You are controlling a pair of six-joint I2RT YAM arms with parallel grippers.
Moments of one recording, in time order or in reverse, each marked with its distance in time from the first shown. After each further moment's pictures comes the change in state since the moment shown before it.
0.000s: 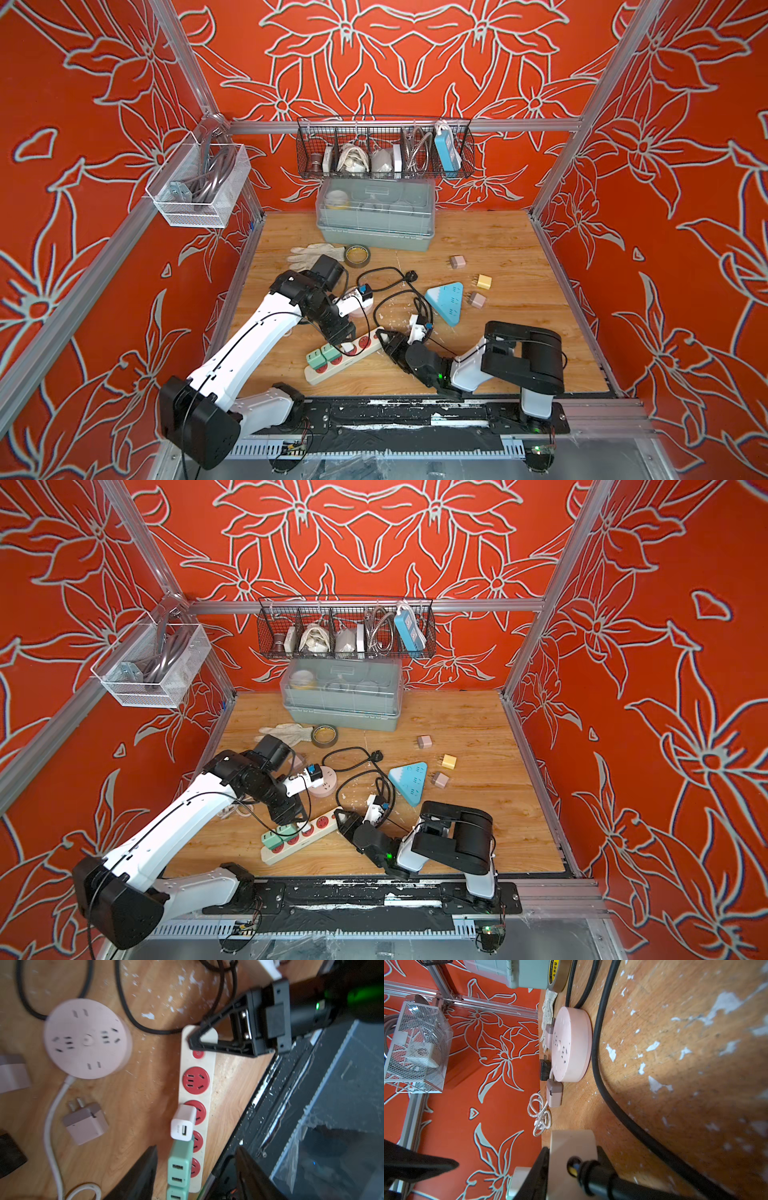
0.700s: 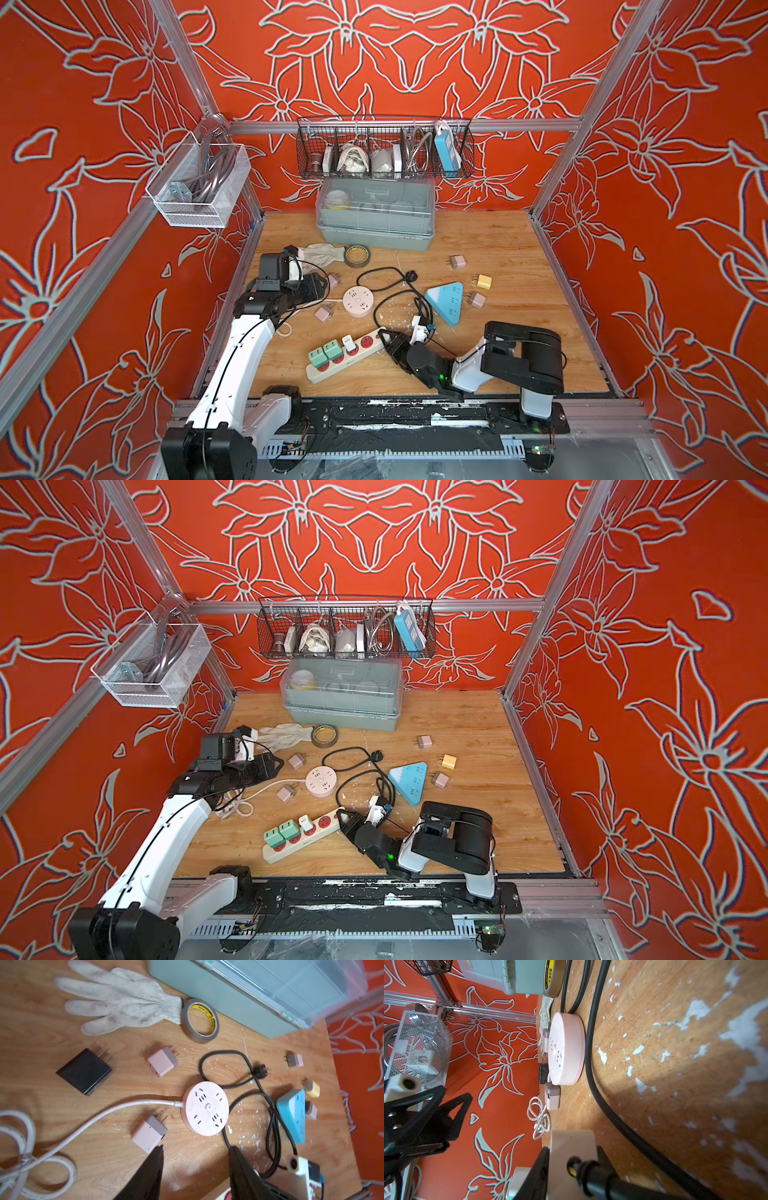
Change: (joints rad) left arm 0.423 -0.217 -0.192 0.562 0.011 -0.768; right arm 0.000 0.002 -0.016 0.010 0.016 0.032
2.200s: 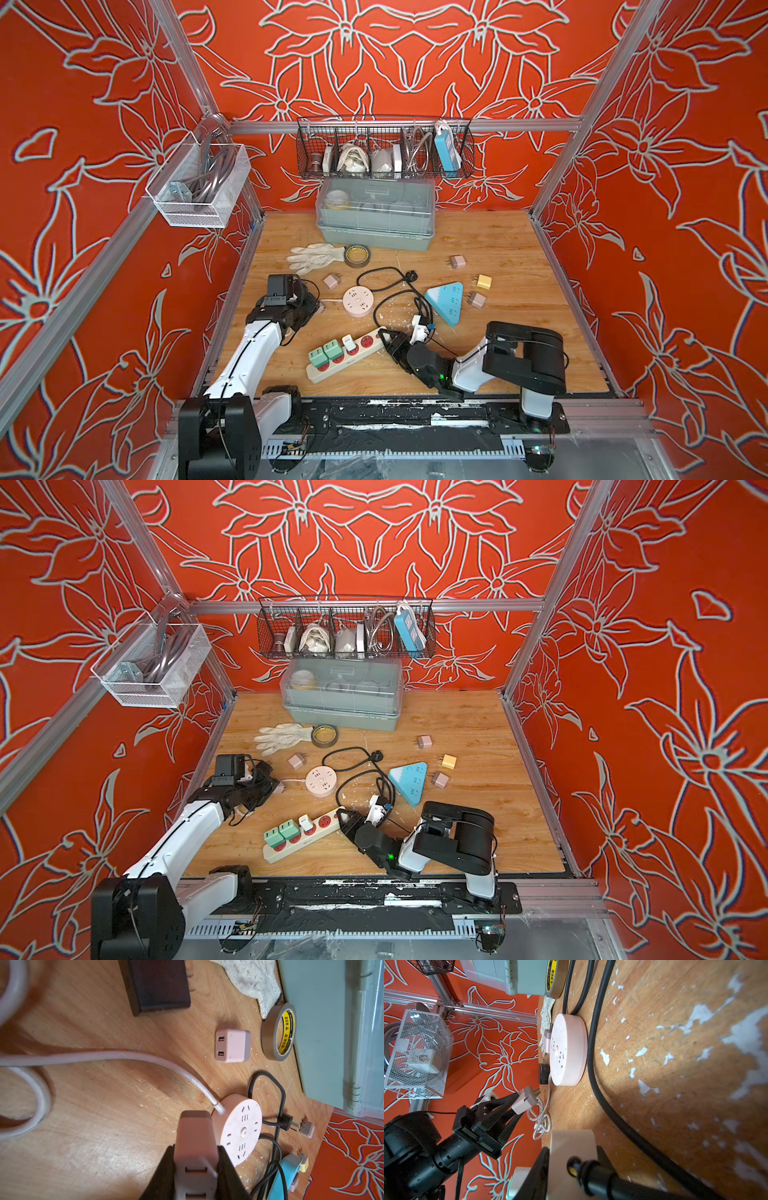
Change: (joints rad) left arm 0.101 0.090 -0.292 0.249 -0.072 -0.628; right arm 0.000 -0.006 -0.001 -0.003 0.006 -0.005
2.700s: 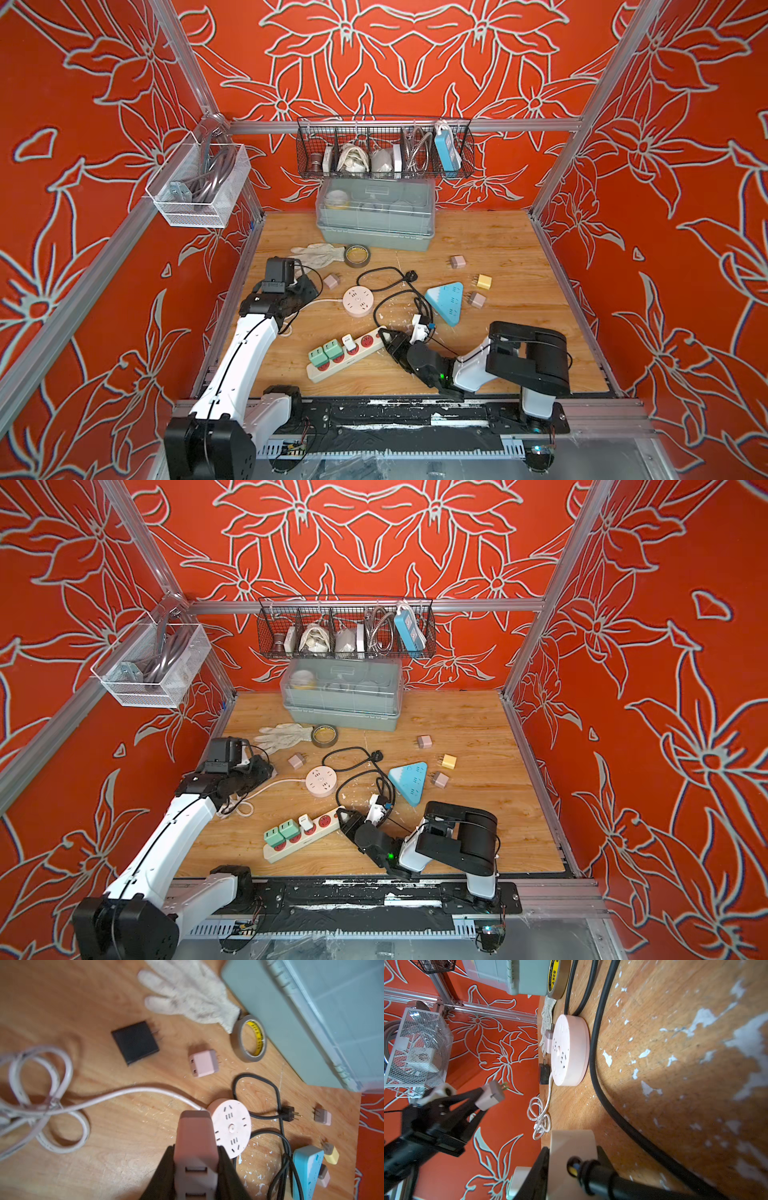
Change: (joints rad) left arm -0.047 -0.050 0.168 -0.178 -0.120 0.156; right arm 0.000 -0.024 0.002 -0.024 0.002 -0.015
